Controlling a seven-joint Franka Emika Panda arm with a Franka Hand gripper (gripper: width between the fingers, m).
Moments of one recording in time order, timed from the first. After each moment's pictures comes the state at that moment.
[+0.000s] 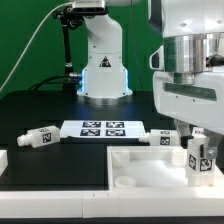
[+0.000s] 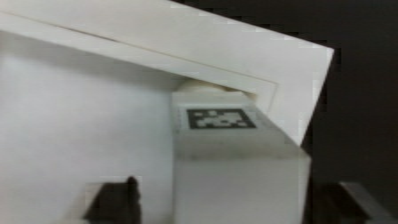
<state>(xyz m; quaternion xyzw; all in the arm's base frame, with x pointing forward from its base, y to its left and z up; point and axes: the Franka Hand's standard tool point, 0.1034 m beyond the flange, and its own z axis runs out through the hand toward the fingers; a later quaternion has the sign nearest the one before) 0.639 0.109 0.079 -0.87 0.50 -0.05 0.05</state>
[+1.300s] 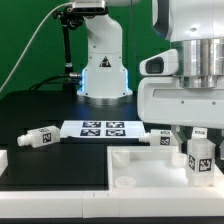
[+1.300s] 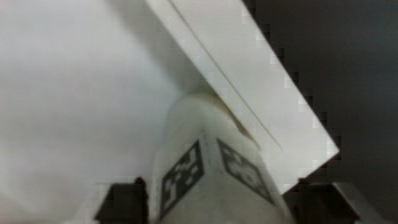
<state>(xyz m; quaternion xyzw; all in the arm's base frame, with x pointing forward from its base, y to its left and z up) 0.635 0.114 0.071 -0.92 0.37 -0.06 0.05</state>
